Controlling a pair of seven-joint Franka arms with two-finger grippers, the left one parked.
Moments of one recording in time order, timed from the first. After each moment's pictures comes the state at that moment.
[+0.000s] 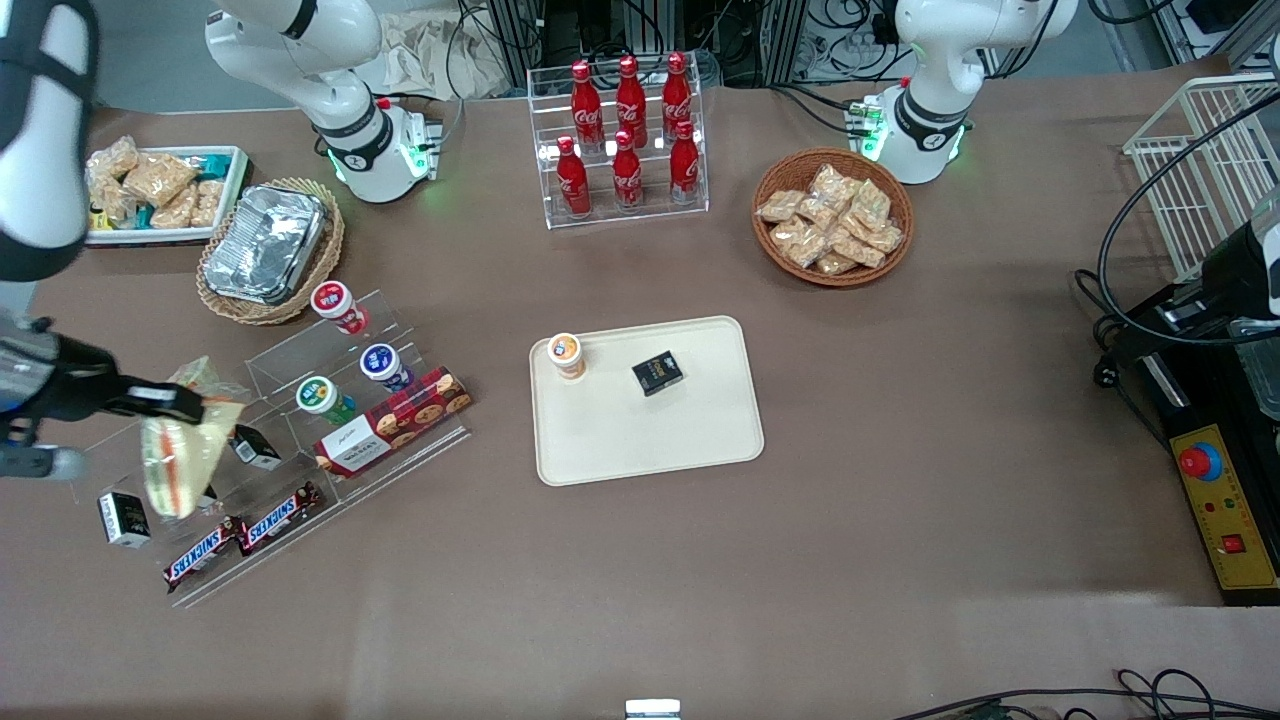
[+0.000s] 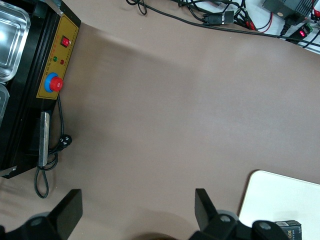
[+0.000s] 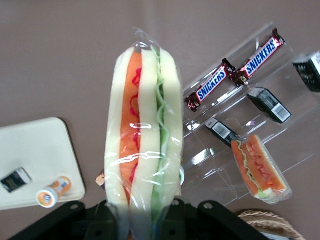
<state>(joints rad) 0.18 0.25 -0.22 -1.43 0.16 1.62 0.03</state>
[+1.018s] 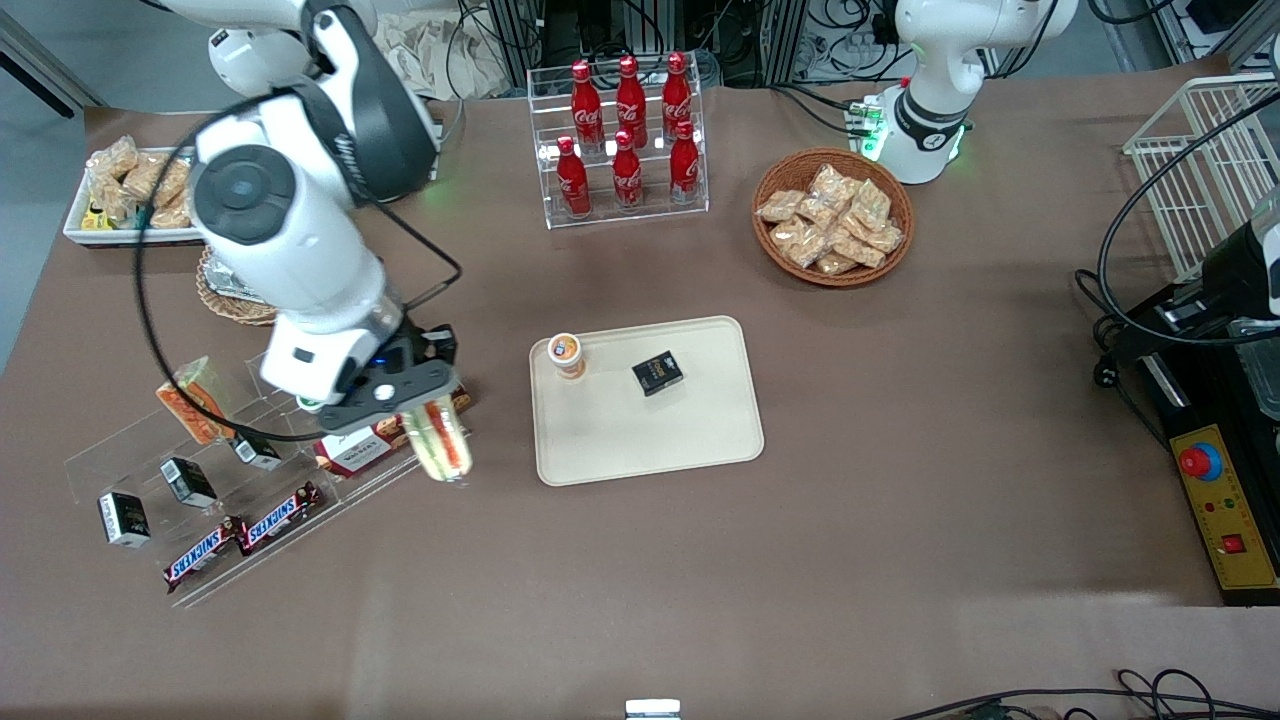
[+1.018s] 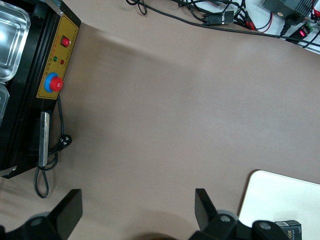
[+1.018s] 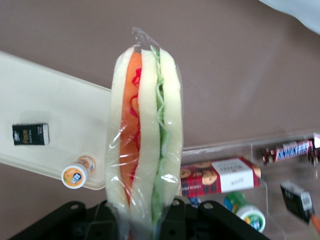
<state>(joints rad) 0.62 0.30 -0.22 -1.45 0.02 1.77 -0.07</state>
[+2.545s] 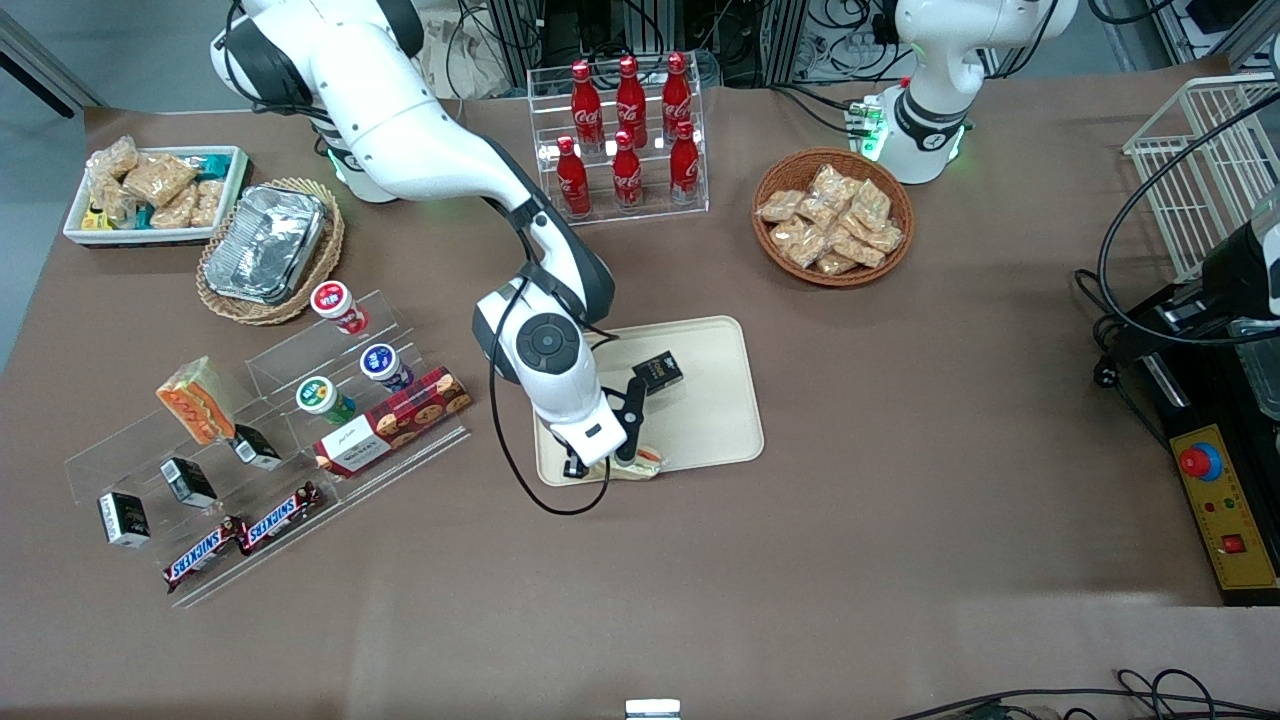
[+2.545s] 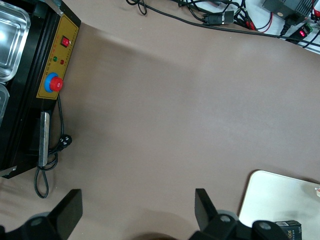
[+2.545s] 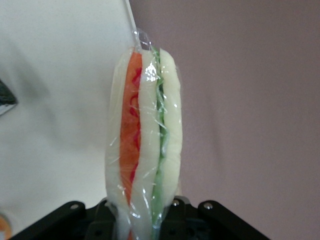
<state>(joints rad) 0.70 0.77 -0.11 -1.47 0.00 2.35 -0.79</state>
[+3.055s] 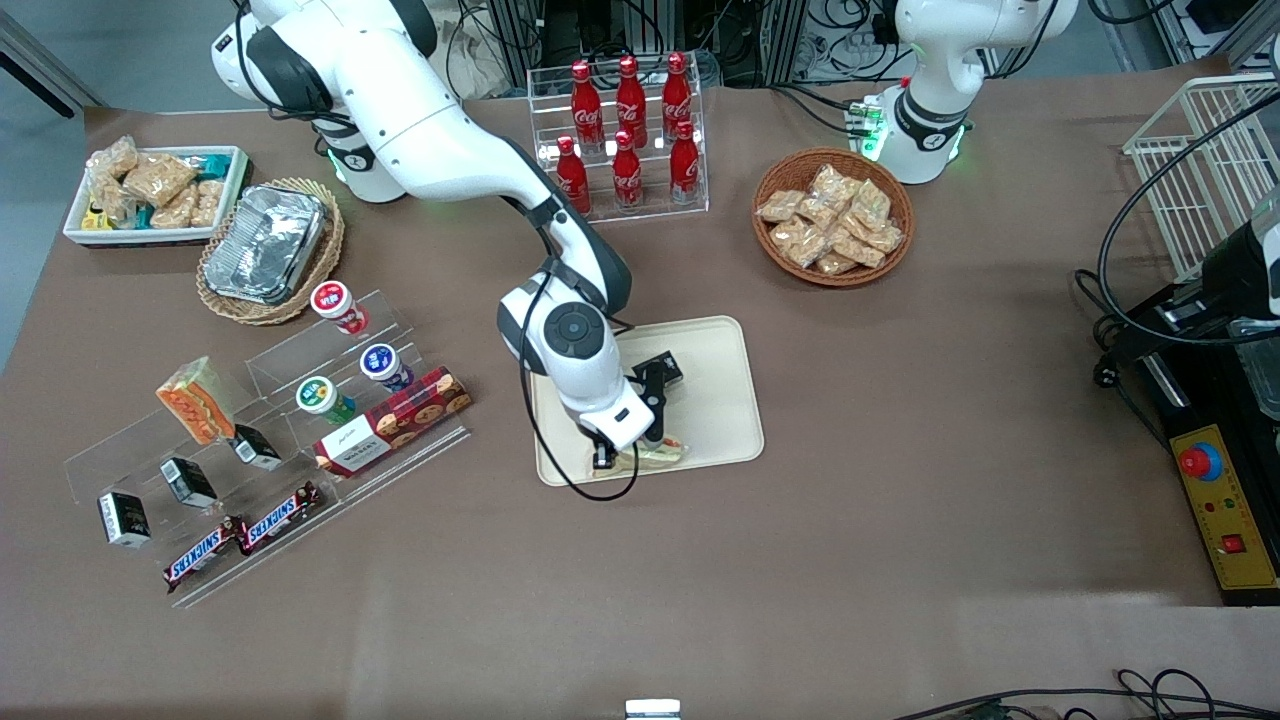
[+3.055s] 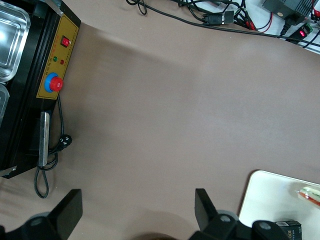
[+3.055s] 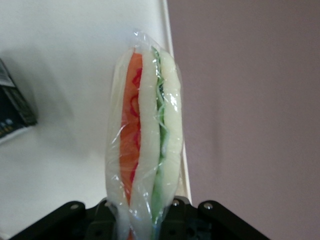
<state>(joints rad) 0.75 0.80 -0.10 -1.46 0.00 2.38 -0.85</state>
